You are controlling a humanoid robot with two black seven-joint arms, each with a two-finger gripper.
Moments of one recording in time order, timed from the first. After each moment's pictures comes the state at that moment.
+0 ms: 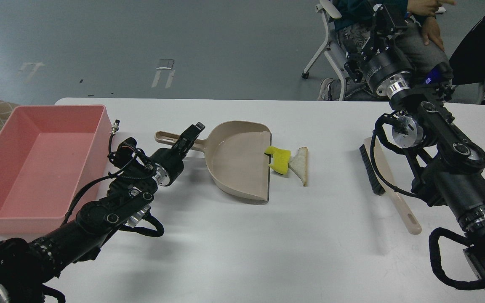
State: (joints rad) left arm -0.58 0.18 -0.59 -0.72 1.01 0.15 -0.33; right arm 0.85 -0.06 1.17 0.70 -0.84 0.16 0.25
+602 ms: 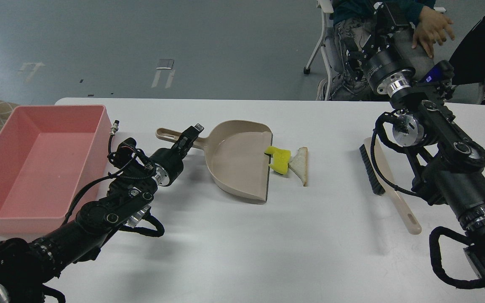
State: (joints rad) left arm -0.58 0.18 -0.59 -0.72 1.00 0.15 -0.33; right arm 0.85 -0.06 1.17 0.70 -0.84 0.16 0.25
